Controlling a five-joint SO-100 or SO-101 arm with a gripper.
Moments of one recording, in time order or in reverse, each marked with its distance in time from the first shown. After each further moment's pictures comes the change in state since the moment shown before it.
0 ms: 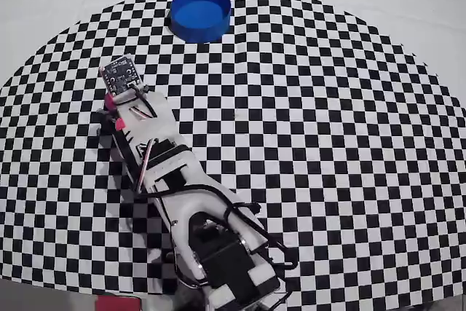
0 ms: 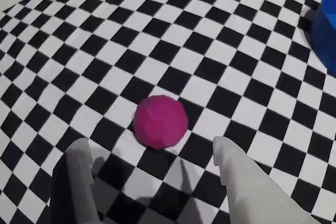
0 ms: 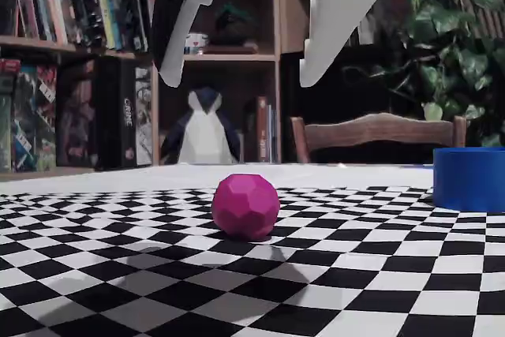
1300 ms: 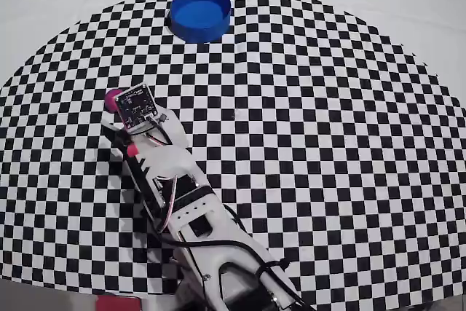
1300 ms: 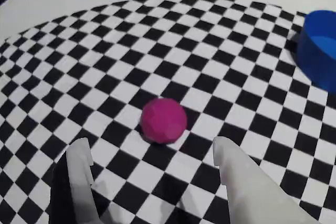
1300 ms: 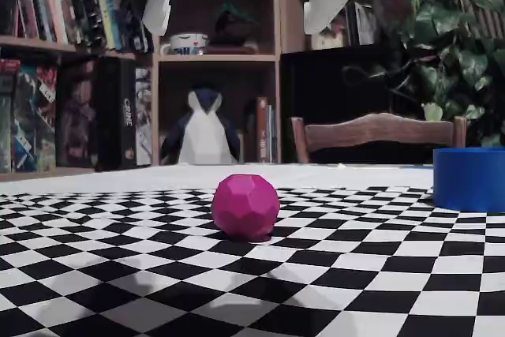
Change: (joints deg) arm 0.0 27.6 18.8 0.1 0.0
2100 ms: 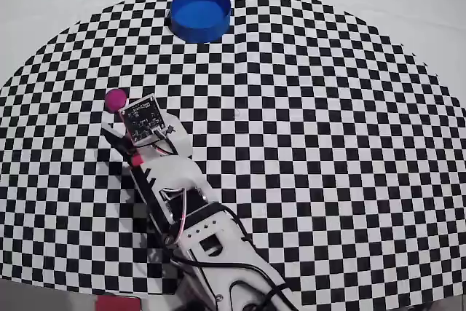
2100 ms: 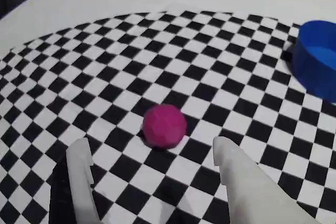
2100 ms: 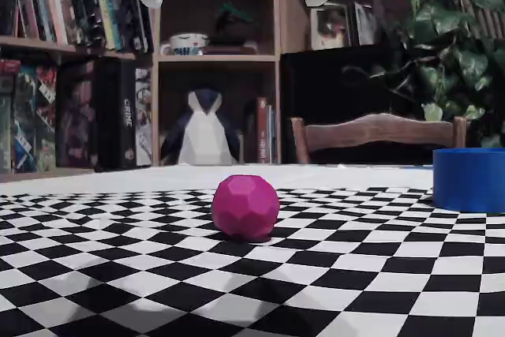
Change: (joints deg) arm 0.0 14.4 5.9 4.1 0.0
